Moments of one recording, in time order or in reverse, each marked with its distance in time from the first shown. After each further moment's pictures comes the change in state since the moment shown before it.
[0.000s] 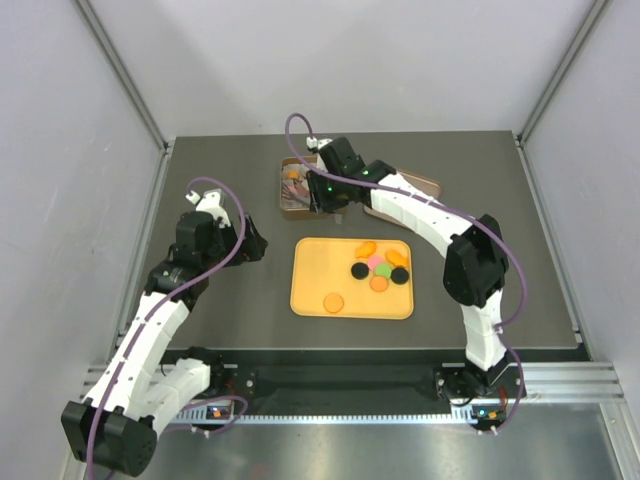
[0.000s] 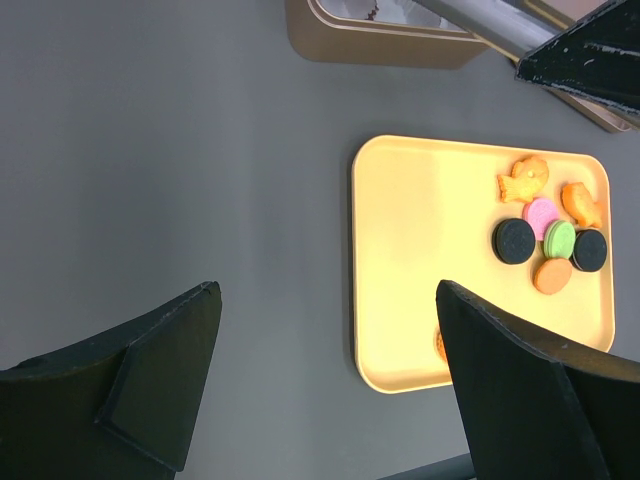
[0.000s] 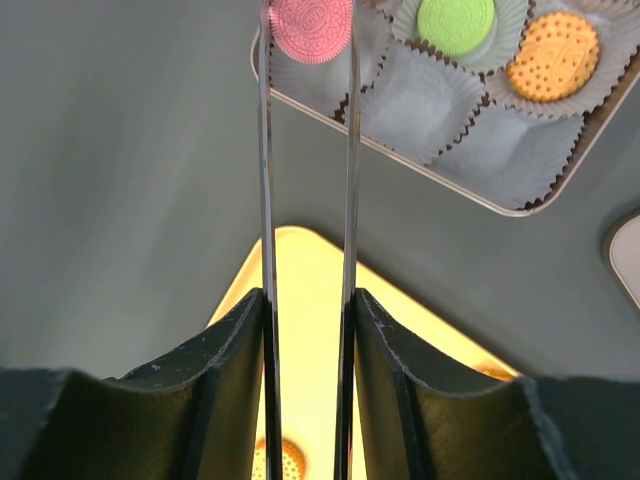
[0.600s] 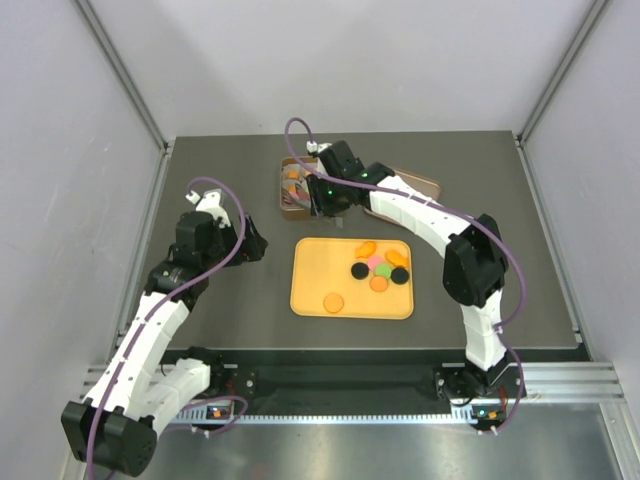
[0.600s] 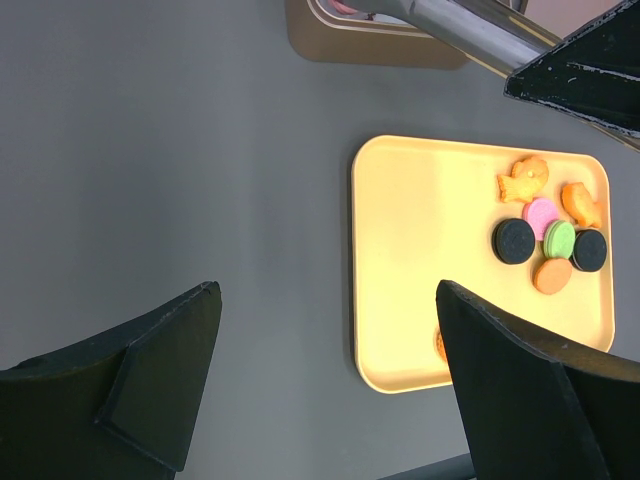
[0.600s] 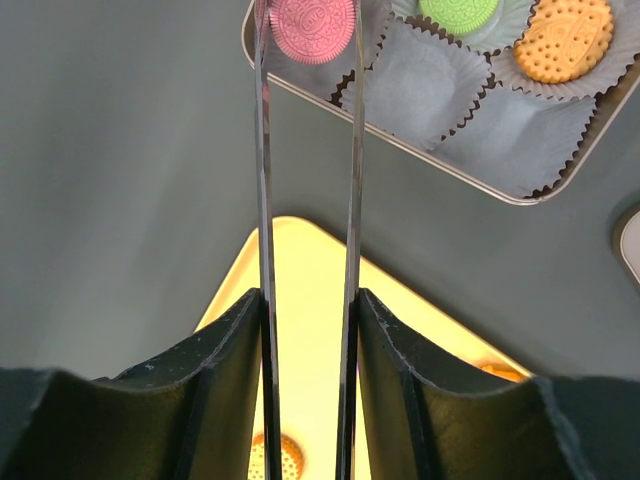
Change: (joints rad) left arm 0.000 0.000 0.000 0.000 0.000 0.000; right arm 0.002 0.001 -0.031 0.002 -0.003 0.003
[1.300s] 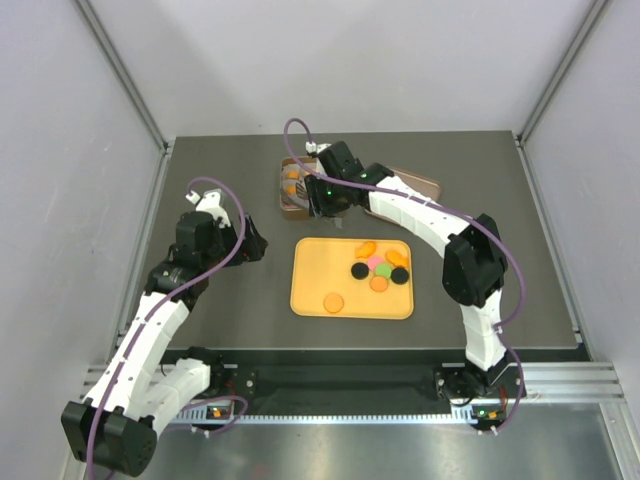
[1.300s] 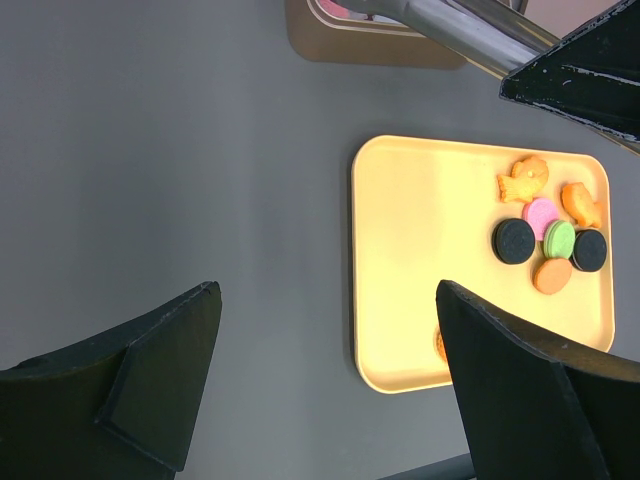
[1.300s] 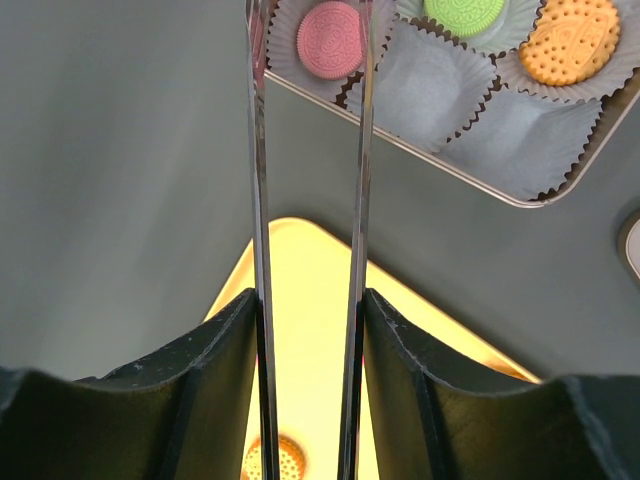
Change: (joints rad) left arm 0.000 0.000 0.000 0.000 0.000 0.000; right arm 0.004 0.003 0.000 0.005 -0.002 0.000
